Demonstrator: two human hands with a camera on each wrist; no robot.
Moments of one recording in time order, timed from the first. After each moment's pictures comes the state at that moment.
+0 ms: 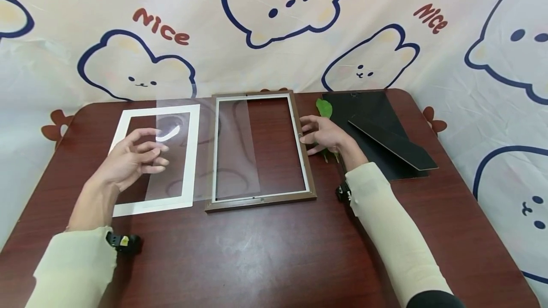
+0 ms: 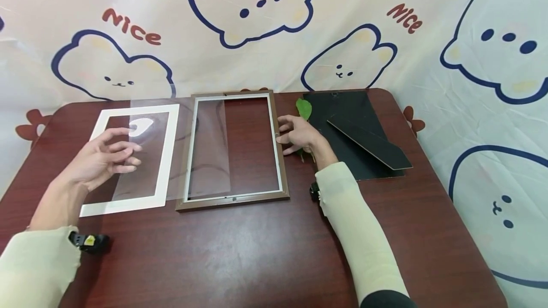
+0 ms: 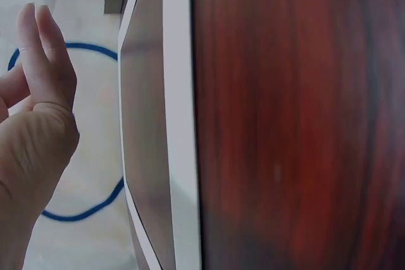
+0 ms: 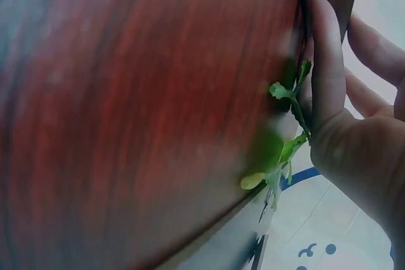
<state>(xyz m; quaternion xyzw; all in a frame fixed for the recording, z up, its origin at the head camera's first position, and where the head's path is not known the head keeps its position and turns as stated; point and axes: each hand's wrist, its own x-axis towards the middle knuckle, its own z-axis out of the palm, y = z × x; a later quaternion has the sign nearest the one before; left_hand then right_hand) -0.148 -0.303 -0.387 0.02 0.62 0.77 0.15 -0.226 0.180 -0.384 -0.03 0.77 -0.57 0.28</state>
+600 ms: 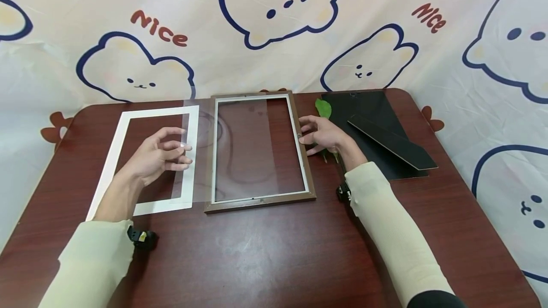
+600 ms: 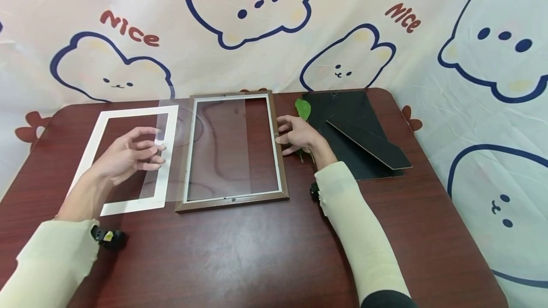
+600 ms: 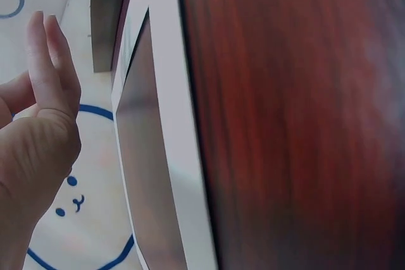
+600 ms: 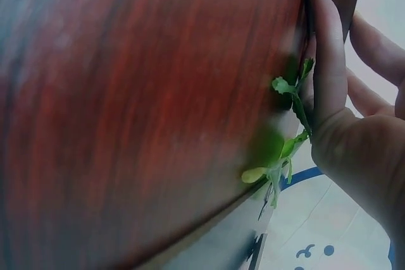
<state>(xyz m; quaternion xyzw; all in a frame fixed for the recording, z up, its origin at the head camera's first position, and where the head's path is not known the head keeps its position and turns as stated) -0.161 -0.256 -0.386 0.03 0.65 0.74 0.19 -0.227 0.181 -0.384 -0.03 0.77 -0.57 0.28</state>
